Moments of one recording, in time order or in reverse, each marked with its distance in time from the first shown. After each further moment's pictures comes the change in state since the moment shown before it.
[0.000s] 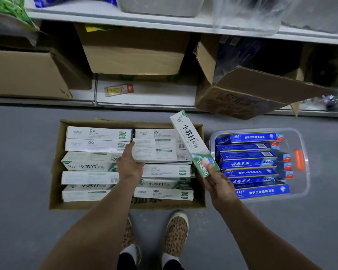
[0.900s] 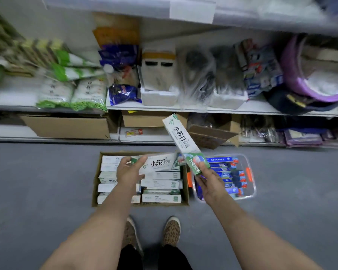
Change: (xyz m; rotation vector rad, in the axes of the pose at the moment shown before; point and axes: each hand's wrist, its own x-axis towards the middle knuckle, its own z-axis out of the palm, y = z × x) left_hand -0.236 0.174 -0.212 -0.747 -0.025 -0.178; right_hand -0.285 -0.126 0.019 0.062 -0.108 -0.136
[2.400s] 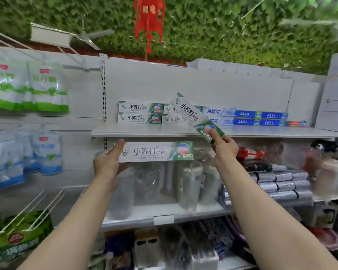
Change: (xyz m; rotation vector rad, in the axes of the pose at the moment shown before) left_hand -0.355 0.492 -0.042 -0.453 -0.411 0.979; right_hand -0.418 -0.446 0.158 0.304 -0.240 -1.108
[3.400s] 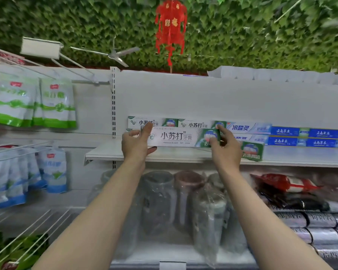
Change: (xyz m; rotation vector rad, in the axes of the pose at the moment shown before) left_hand 0.101 0.014 0.131 0.009 0.096 0.159; right_hand 0.089 0.022 0.076 -0.467 -0.186 -0.490
